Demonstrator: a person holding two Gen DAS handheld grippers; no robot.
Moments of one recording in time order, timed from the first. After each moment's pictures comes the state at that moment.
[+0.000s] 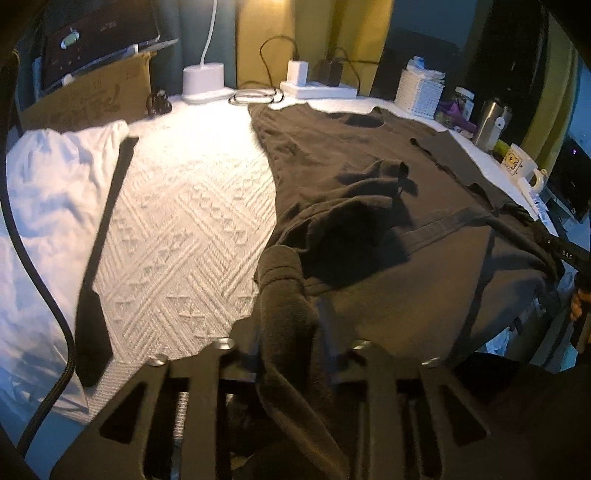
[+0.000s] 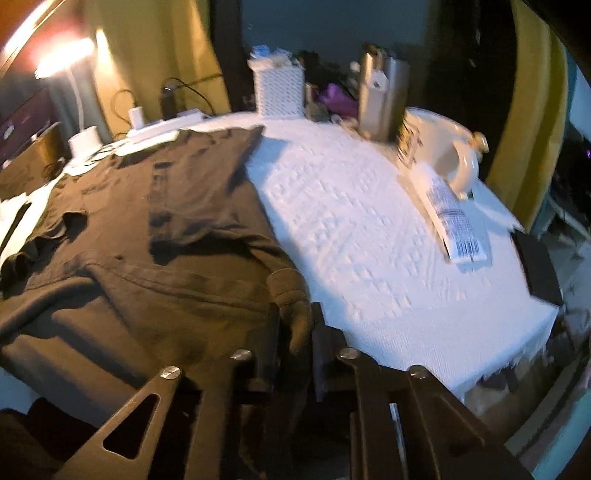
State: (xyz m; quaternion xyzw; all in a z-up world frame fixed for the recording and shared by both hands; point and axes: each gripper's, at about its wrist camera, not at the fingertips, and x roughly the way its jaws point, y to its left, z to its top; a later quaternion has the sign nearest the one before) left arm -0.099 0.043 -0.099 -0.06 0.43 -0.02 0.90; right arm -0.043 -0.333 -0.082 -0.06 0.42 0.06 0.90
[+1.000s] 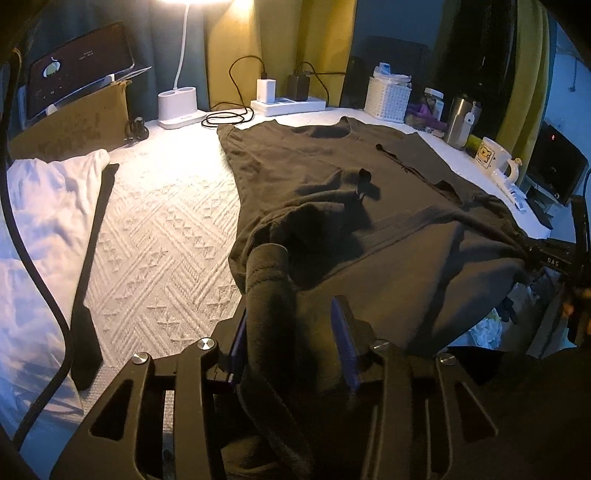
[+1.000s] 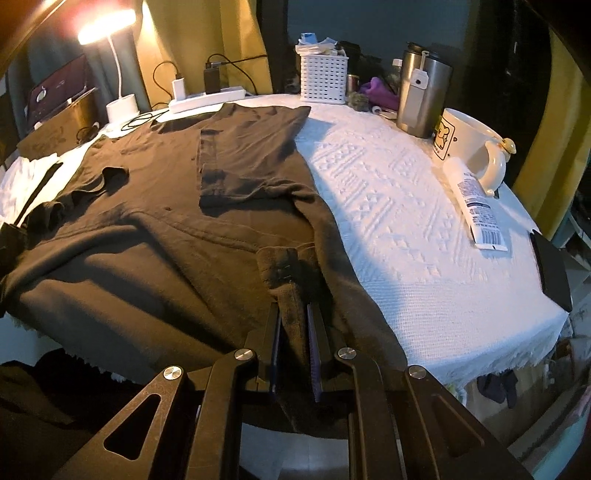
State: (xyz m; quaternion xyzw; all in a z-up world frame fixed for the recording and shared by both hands) left arm -0.109 0.022 -0.090 -0.03 0.41 -0.05 0.91; right arm -0.069 -0.321 -0.089 -0.08 0.45 0.11 0.88
